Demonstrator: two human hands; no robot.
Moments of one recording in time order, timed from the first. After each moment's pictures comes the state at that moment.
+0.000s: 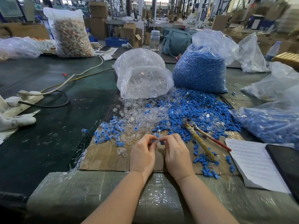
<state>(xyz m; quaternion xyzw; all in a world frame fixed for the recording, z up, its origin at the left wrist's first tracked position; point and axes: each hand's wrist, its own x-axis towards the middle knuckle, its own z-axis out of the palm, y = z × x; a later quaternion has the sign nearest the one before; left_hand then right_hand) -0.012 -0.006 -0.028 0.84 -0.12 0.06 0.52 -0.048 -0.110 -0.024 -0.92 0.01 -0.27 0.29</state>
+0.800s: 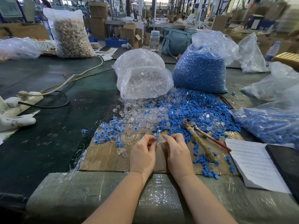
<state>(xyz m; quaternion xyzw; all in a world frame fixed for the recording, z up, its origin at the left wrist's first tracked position) -0.012 -0.006 -0.028 0.84 -0.12 0.08 0.53 -0.046 -0.113 -0.030 -0.93 0.05 -0.25 0.28</state>
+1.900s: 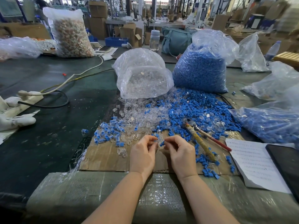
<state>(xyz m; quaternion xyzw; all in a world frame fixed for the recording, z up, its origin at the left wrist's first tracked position) -0.011 -0.006 -0.032 0.82 -0.12 0.06 0.56 -0.049 -0.119 -0.028 -0.86 0.07 -0.28 0.43</state>
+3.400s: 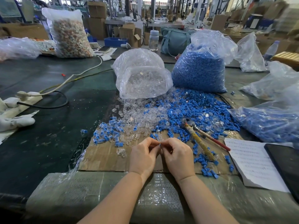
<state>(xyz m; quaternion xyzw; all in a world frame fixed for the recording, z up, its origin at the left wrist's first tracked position) -0.015 -0.003 -0.028 0.82 -0.16 0.03 0.55 -0.052 -0.114 -0.026 -0.90 0.03 -0.31 0.30</state>
